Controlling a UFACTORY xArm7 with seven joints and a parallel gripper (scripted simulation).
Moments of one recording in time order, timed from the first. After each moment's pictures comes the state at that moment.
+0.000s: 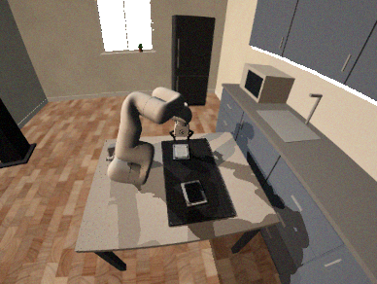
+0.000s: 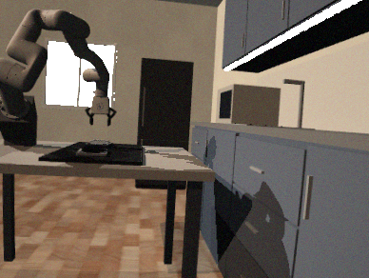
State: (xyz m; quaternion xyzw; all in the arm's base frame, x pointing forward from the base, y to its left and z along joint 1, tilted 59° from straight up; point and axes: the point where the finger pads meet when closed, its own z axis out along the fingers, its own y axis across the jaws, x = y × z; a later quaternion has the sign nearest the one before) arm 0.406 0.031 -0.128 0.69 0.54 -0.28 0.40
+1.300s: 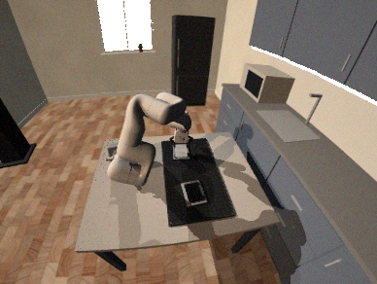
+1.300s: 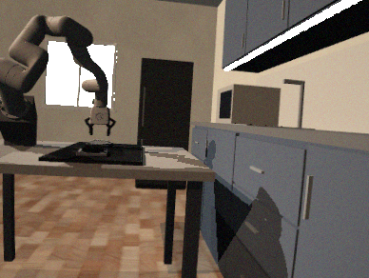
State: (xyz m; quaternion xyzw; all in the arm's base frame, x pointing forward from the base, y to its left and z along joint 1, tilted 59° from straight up) arm 0.409 -0.016 -0.157 0.69 0.54 -0.28 0.40
